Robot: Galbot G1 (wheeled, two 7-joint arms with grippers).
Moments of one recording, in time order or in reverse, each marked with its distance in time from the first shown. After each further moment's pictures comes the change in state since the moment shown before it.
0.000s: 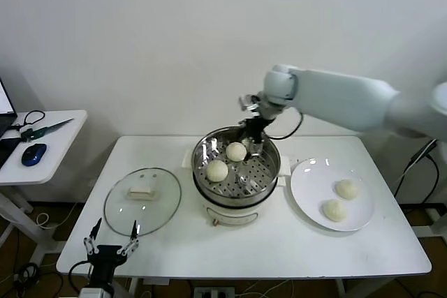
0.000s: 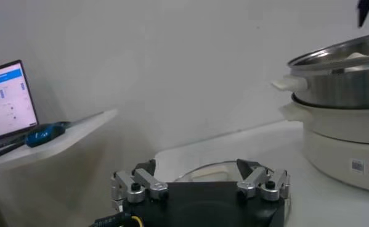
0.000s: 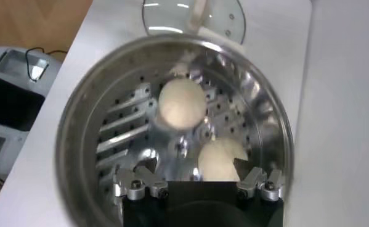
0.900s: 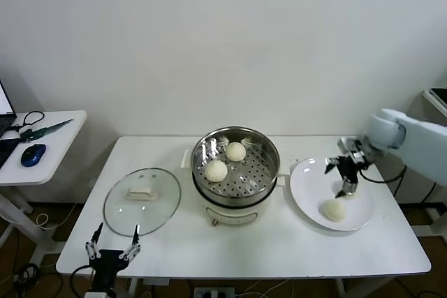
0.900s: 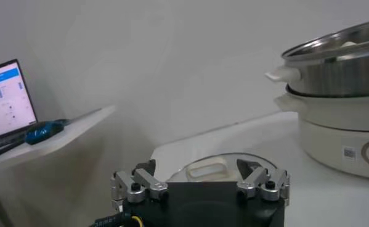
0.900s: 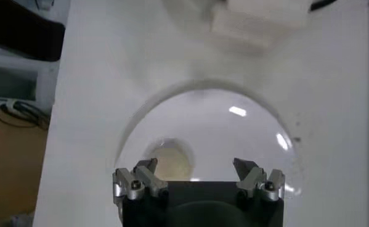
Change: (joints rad) left arm 0.013 -0.029 0.006 0.001 0.053 0.008 0.001; right arm -0.378 -0.444 0.234 0.052 -0.446 0.094 -0.054
